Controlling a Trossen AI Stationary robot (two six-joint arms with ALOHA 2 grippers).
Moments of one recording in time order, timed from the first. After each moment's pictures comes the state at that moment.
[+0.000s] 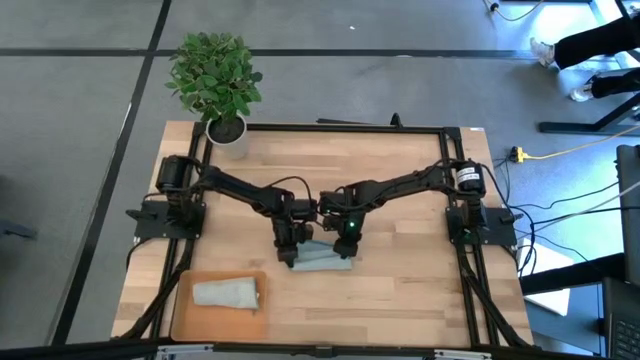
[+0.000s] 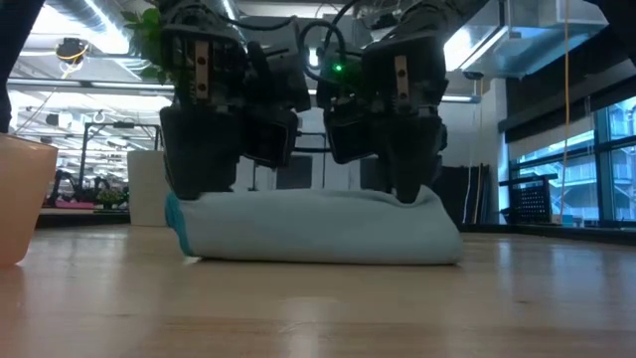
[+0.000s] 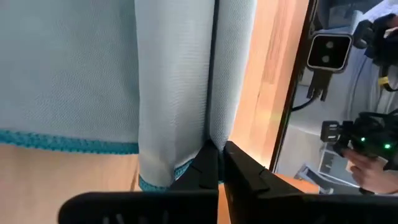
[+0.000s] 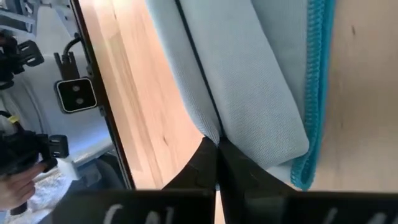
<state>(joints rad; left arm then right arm) -0.03 1.87 1.02 -0.42 0.81 -0.40 -0.01 2.01 1.29 -0.63 -0.73 0.38</state>
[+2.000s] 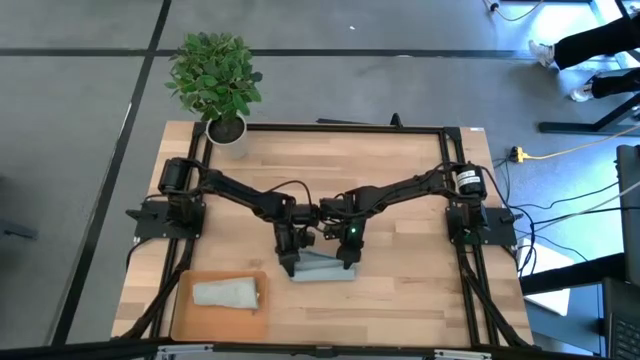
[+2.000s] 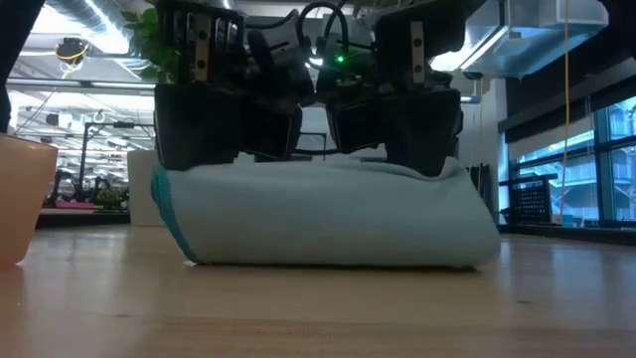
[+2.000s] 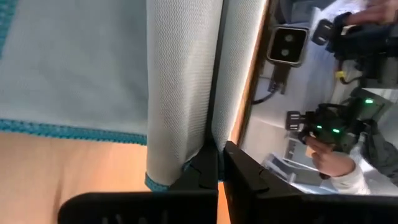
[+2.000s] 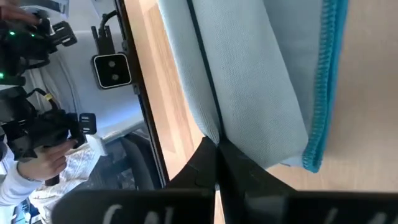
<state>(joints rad) -0.06 1.89 1.02 -0.34 0.95 -0.50 0.05 2.01 1.29 -0.63 -0.85 0.38</state>
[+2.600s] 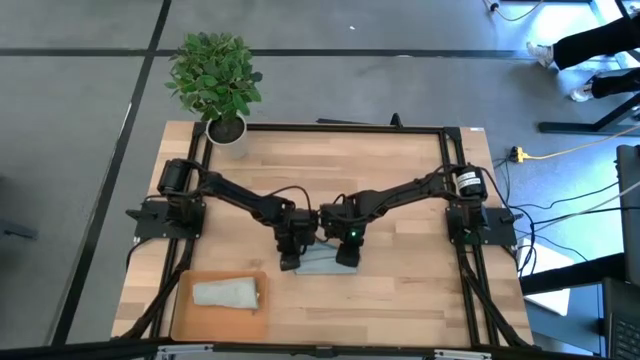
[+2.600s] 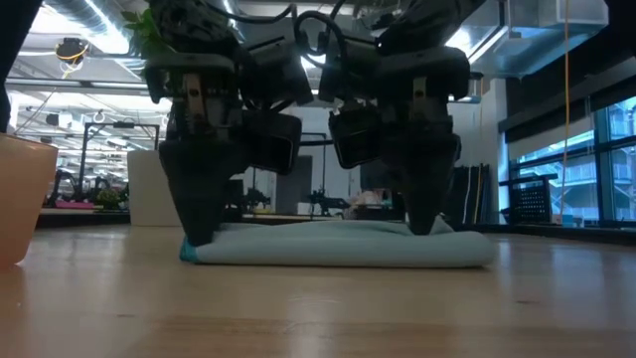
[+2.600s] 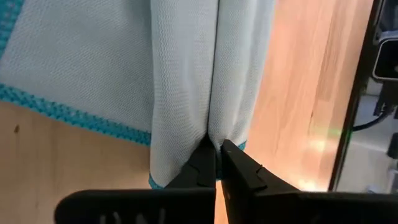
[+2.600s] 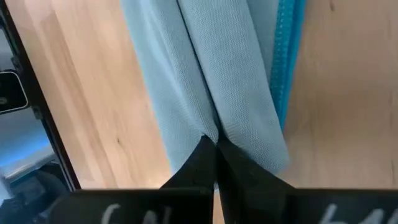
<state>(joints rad) -0.09 1.89 1.02 -0.35 0.57 -0.40 0.07 2.01 1.29 -0.65 -0.53 0.39</state>
